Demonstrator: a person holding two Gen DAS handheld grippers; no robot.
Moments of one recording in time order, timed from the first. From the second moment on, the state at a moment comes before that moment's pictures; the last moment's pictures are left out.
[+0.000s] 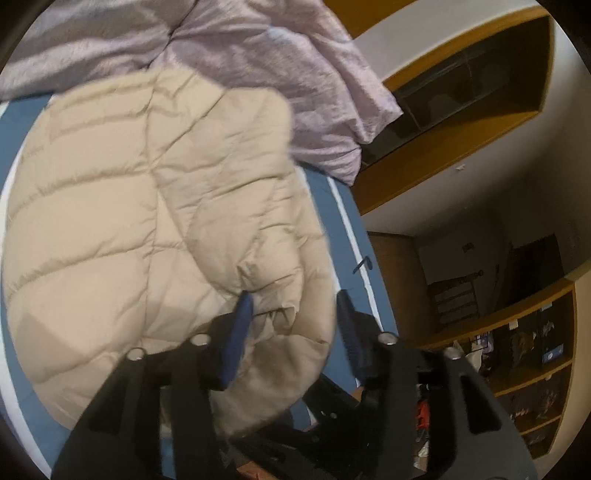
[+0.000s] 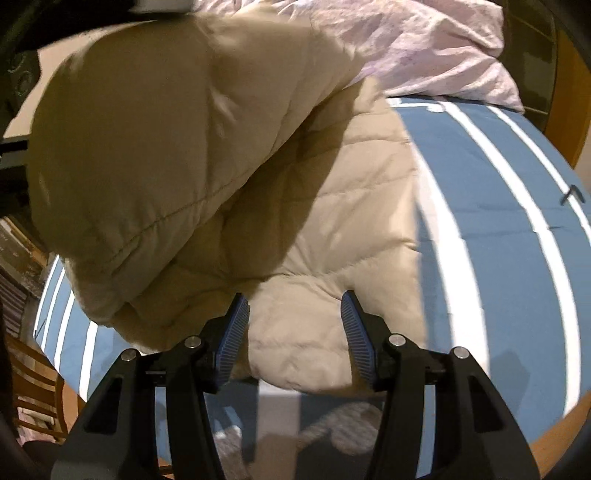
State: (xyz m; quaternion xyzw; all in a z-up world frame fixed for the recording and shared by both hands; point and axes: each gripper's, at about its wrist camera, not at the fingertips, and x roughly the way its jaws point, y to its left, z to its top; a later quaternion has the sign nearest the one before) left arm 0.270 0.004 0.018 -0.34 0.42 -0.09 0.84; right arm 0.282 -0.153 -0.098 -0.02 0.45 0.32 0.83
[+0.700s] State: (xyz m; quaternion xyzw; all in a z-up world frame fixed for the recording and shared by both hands) left arm 0.229 0.091 0.016 -0.21 0.40 0.16 0.88; right arm 0.296 -0.206 -0.075 0.00 0.44 0.25 0.86
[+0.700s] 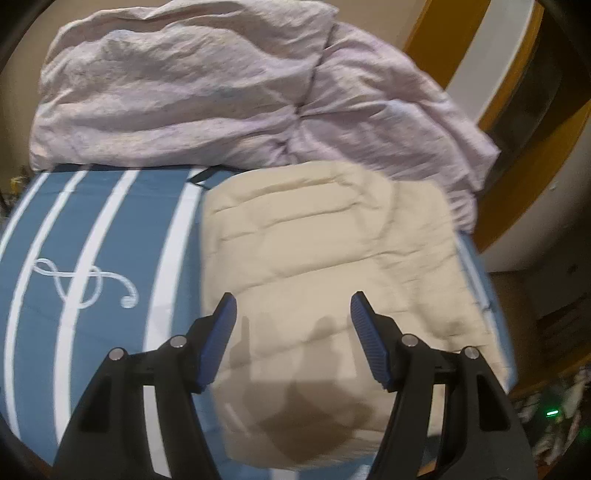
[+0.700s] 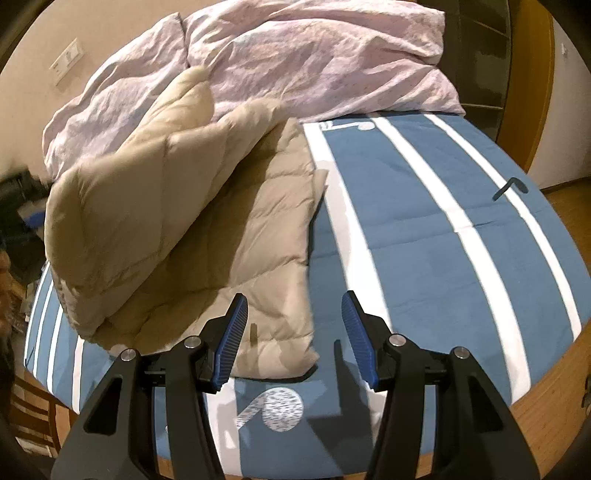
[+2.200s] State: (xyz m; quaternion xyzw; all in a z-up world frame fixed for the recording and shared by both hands) left arm 0.257 0.004 -0.056 -0.12 0.46 0.10 0.88; right arm 0.358 -0.149 -0.070 -0.01 0.44 0.27 0.86
